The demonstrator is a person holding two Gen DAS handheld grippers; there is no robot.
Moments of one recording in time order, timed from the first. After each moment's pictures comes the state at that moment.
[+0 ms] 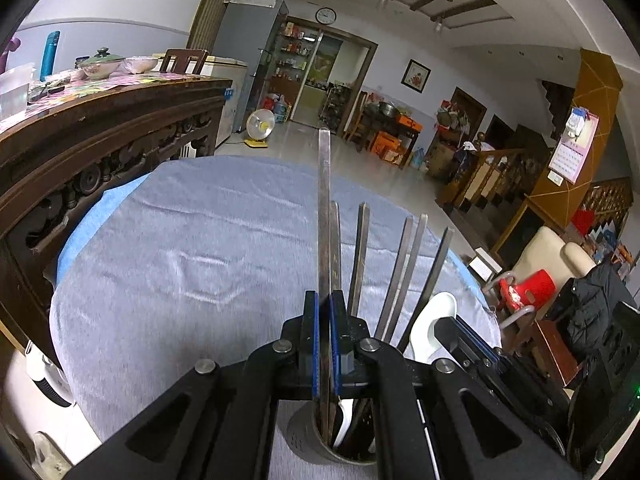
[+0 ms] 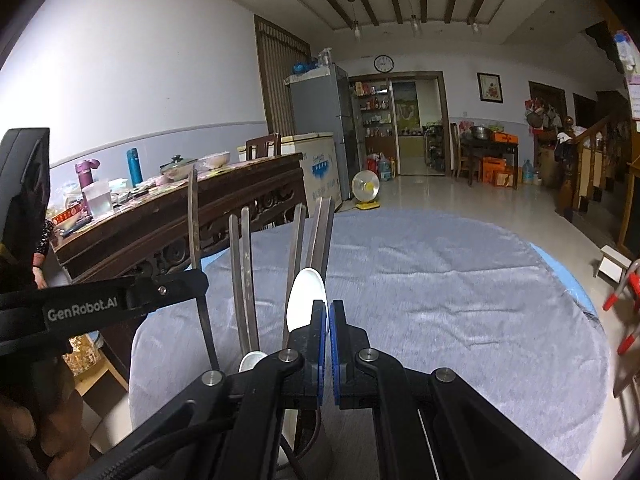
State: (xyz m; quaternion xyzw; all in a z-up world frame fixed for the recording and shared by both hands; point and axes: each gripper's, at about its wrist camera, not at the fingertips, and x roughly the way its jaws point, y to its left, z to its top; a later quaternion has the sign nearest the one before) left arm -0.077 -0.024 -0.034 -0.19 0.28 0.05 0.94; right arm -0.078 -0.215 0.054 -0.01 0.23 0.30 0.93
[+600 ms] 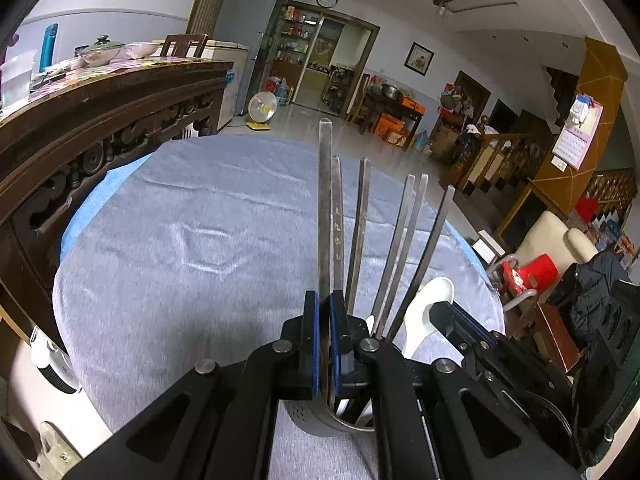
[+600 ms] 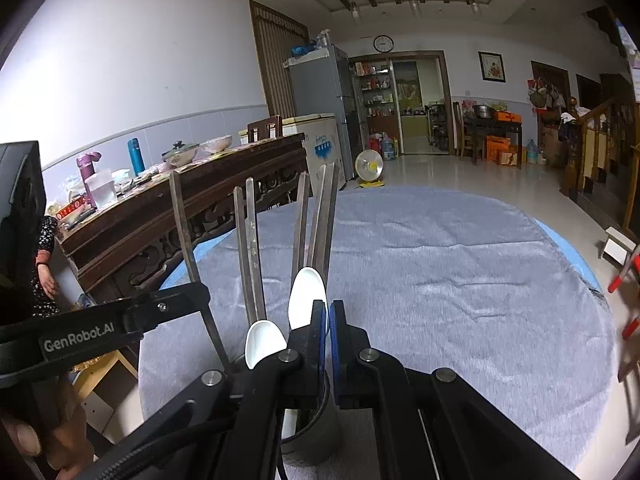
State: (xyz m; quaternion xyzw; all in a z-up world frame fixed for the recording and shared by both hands) left arm -0.087 -0.033 -0.044 -0.19 0.31 0.05 0.93; right arm -0.081 -0.215 0.043 0.00 0.27 0.31 0.91
